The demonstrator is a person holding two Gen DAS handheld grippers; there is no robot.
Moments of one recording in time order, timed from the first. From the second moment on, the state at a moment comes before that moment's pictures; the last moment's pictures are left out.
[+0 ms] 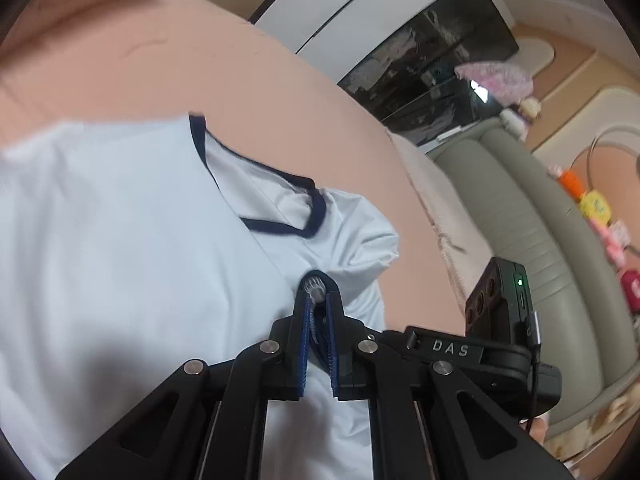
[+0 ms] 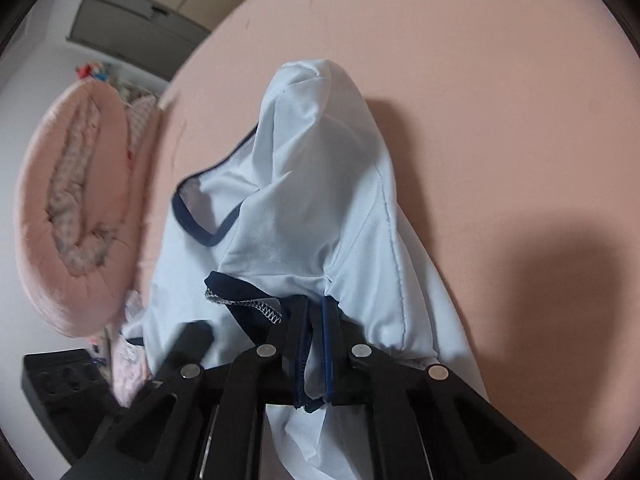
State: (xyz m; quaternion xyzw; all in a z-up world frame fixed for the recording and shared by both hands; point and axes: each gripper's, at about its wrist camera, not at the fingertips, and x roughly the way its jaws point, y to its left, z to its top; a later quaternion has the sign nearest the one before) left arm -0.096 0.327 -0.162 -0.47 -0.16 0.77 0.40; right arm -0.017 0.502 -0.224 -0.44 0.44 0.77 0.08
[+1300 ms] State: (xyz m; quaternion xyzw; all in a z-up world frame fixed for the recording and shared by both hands) left arm -0.103 0.386 -0.117 -0.51 -0.01 0.73 0.45; right arm 0.018 0.474 -0.233 -0.37 0.39 0.84 0.11
